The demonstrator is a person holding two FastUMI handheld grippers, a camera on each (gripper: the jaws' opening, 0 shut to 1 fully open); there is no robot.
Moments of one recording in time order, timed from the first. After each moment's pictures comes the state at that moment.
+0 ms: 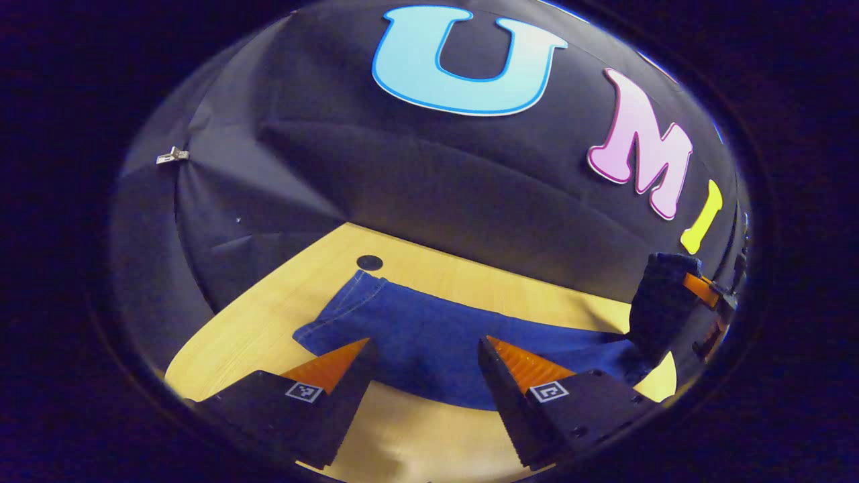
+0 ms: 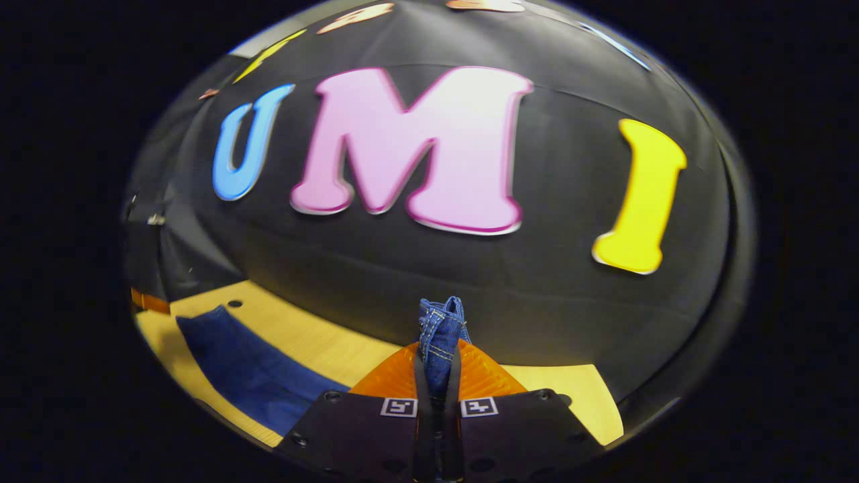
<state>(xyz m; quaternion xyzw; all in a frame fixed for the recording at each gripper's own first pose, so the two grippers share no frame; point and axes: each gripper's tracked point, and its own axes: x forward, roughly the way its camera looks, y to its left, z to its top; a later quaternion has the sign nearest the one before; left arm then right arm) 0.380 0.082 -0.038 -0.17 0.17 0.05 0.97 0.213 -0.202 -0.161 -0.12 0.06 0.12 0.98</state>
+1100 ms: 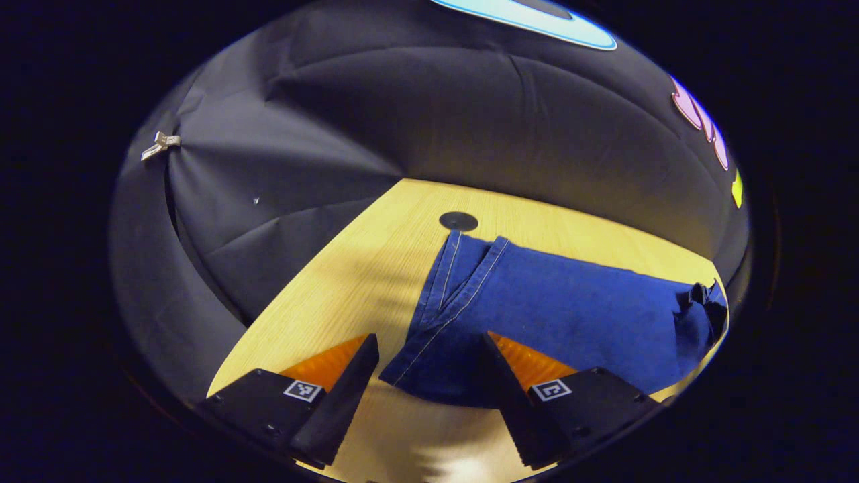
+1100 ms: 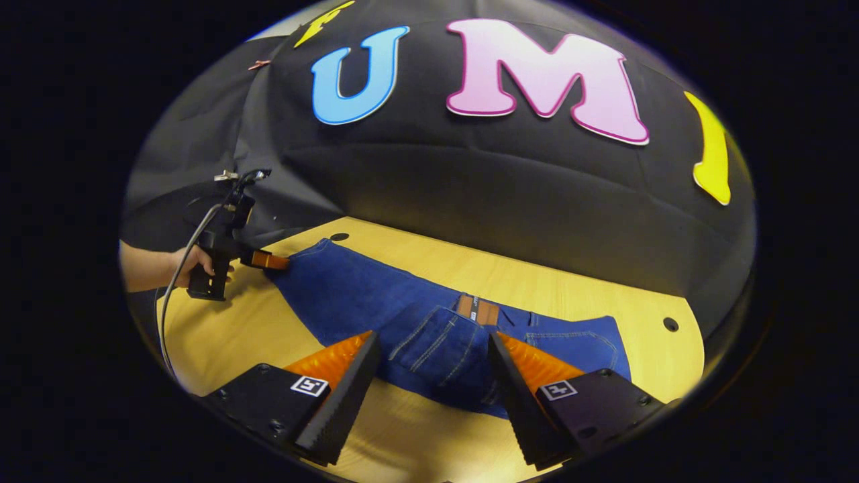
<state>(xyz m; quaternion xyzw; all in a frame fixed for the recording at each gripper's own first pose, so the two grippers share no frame) 0.449 0.179 -0.167 -0.10 0.27 0.09 0.95 0.111 -0.196 -0.296 -0.08 0.19 0.21 0.96</state>
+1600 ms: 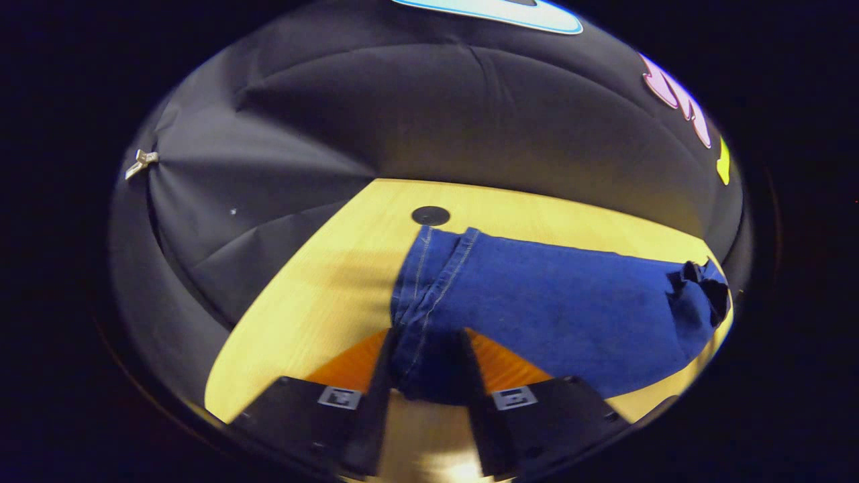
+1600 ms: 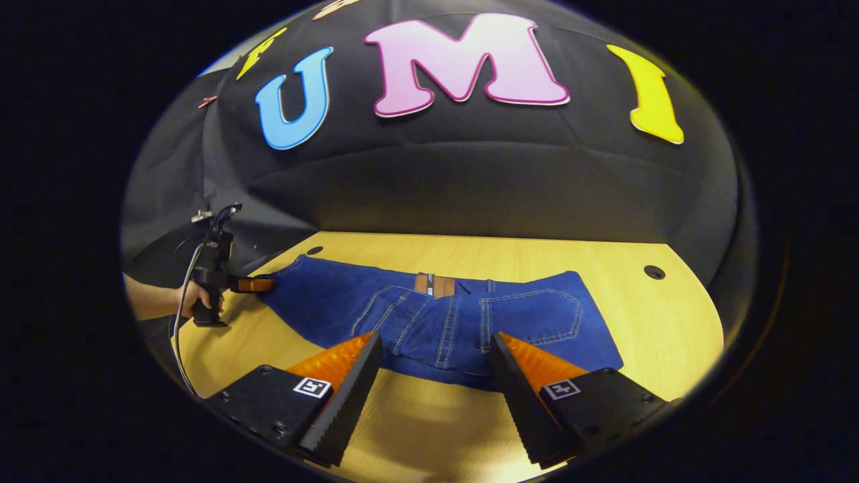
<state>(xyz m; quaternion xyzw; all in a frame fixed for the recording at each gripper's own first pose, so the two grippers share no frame) 0.455 0.147 -0.172 -0.08 0.27 0.03 0.96 0.099 -0.257 -0.307 0.01 0.21 0.15 0.97</state>
